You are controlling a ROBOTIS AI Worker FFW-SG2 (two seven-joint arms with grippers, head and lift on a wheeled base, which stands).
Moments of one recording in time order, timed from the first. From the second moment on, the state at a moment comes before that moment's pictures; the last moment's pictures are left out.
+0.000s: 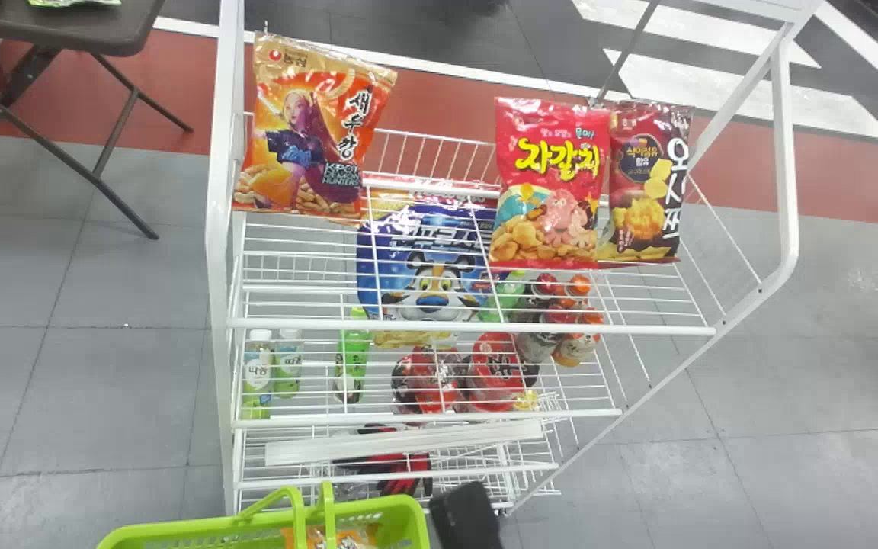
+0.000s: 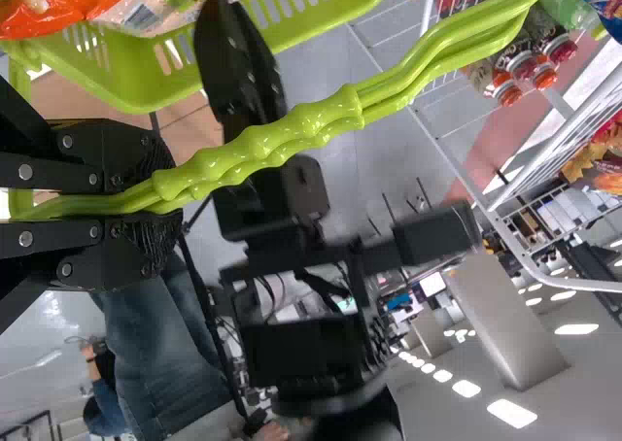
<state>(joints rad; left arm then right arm) 0.75 0.06 -0.20 -2.14 0.06 0.89 -1.03 0.61 -0.19 0.14 -2.22 -0.08 1.22 0.29</state>
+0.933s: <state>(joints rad) 0.74 0.06 -0.20 -2.12 0.06 0.87 -1.03 0.69 -0.11 -0.12 -2.45 -0.27 0.48 0.19</state>
